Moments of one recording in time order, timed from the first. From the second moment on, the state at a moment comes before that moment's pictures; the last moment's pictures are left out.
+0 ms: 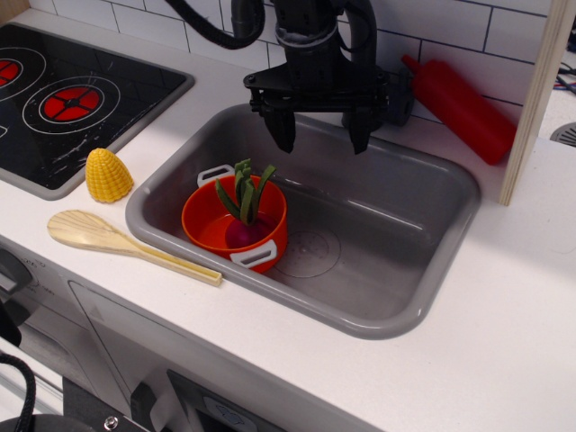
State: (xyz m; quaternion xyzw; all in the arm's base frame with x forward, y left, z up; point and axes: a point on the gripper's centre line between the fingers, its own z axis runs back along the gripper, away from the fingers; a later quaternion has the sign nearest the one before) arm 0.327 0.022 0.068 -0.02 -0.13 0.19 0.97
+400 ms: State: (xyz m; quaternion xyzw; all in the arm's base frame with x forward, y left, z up) arm 0.321 0.021 0.057 -0.02 -0.11 0.19 0.98
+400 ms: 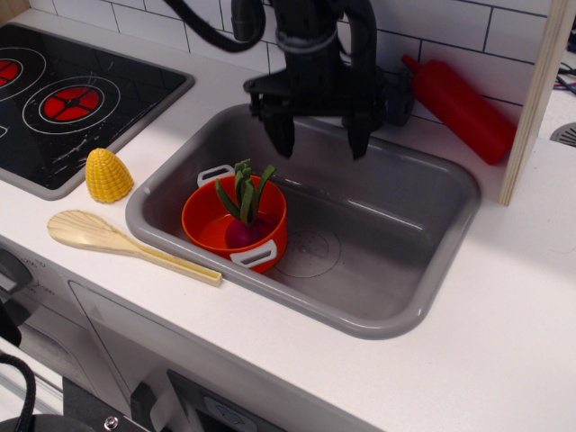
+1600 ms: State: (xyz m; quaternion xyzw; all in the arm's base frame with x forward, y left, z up) arm 0.269 0.056 0.053 0.03 -0.08 0.14 0.99
